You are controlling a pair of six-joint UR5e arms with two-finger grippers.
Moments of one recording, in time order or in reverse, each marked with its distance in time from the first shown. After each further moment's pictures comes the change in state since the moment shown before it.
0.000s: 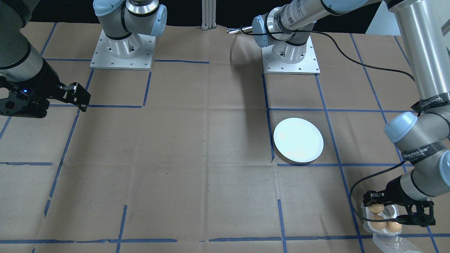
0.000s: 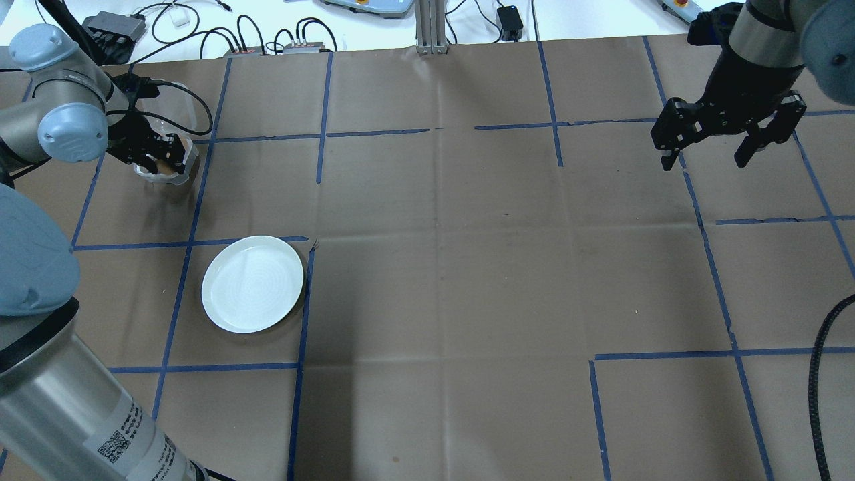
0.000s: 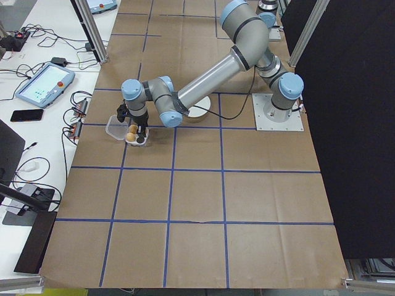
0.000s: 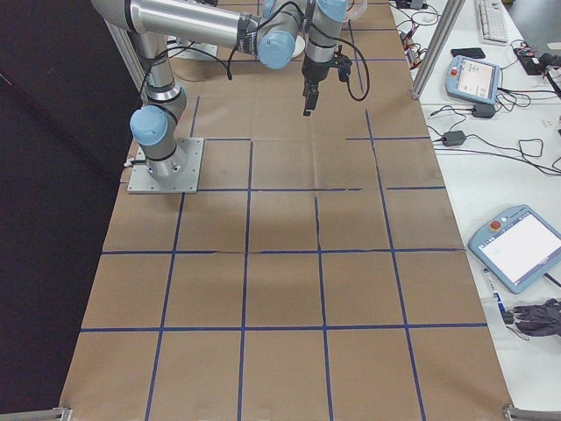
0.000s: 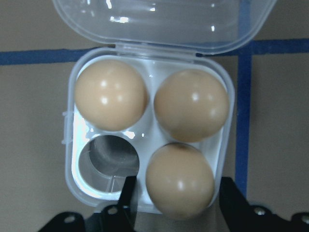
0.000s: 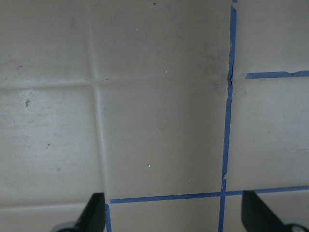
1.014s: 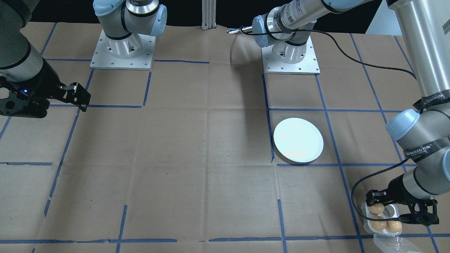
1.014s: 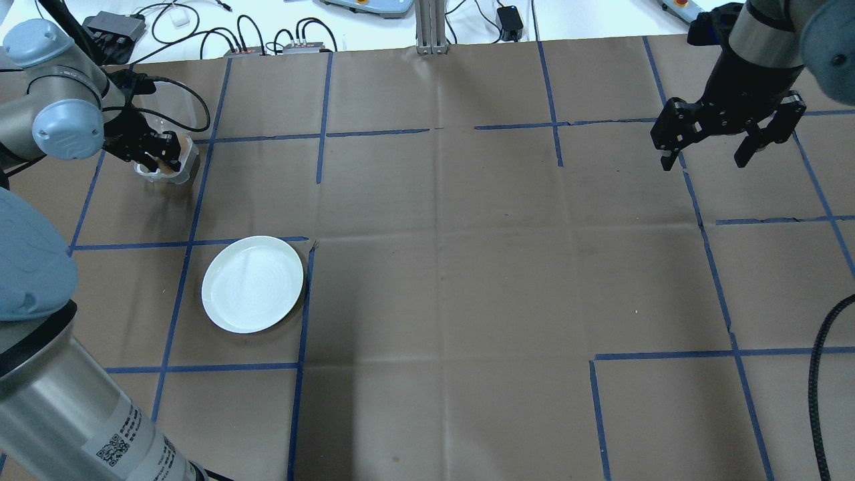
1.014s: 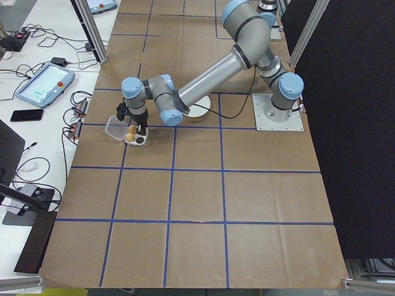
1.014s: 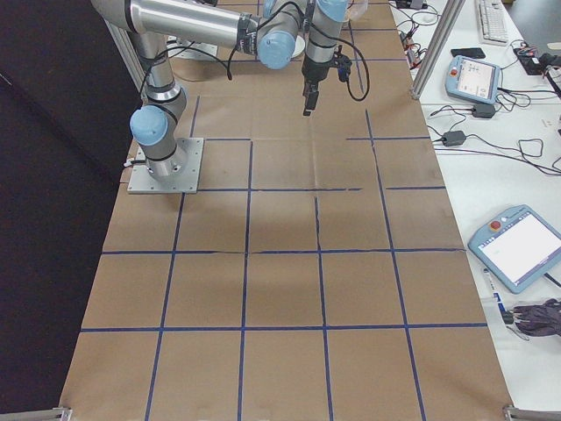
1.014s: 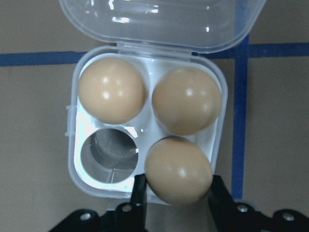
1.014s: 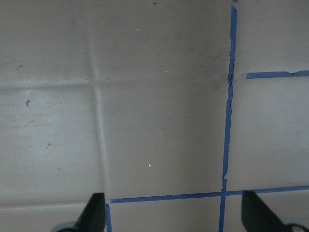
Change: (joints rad) left arm 0.000 0.017 0.002 -0.012 0.000 -0.006; right arm 0.000 0.000 0.000 0.001 0.001 0.000
